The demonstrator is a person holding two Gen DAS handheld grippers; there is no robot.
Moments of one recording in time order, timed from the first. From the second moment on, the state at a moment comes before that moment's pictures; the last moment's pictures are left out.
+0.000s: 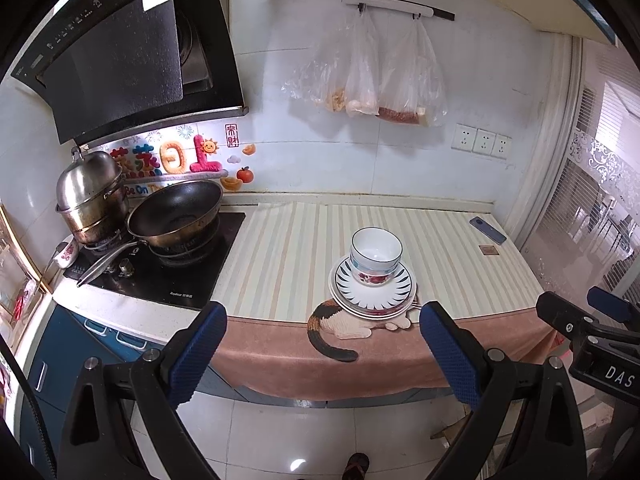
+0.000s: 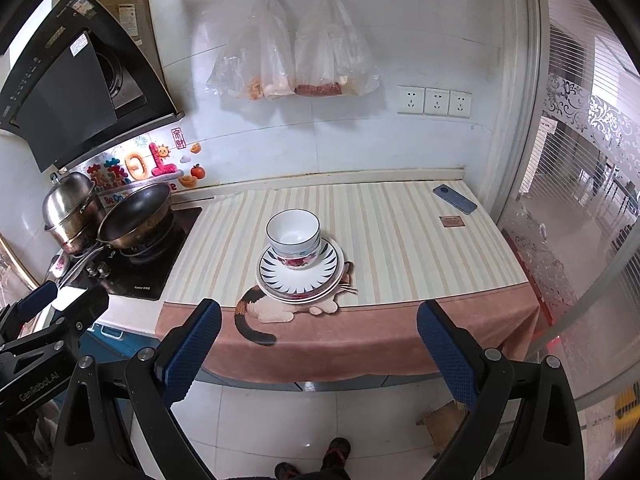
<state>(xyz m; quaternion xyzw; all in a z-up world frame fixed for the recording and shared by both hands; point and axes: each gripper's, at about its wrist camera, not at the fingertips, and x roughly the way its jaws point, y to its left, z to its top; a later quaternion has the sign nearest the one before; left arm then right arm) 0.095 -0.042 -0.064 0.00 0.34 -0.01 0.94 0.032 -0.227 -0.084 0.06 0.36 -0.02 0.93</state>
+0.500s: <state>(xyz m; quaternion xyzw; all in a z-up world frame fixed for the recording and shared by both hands) 0.100 -0.039 -0.062 0.00 0.34 -0.02 0.94 0.034 -0.225 -0.086 0.06 0.36 -0.03 0.93</state>
